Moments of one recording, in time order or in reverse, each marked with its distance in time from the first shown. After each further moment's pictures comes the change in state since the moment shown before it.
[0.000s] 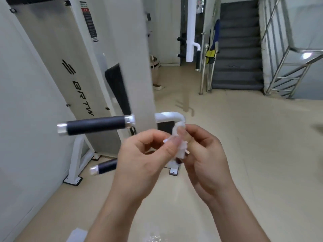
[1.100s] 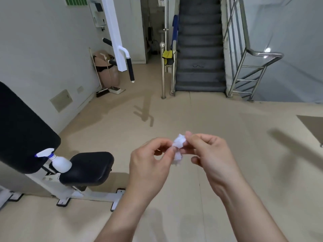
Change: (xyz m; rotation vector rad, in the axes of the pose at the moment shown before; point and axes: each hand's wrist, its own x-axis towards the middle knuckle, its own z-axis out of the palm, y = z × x) left_hand 0.324 -0.170 0.456 0.345 0.003 -0.011; right_hand 0.328 -0.163 -0.446 -0.434 0.280 0.174
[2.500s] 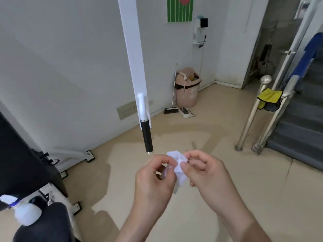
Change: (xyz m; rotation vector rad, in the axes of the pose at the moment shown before) left_hand 0.618 -0.187 0.228 0.194 0.617 -0.312; right_hand 0.755 -0.053 0.037 -0.133 -0.757 -0.150
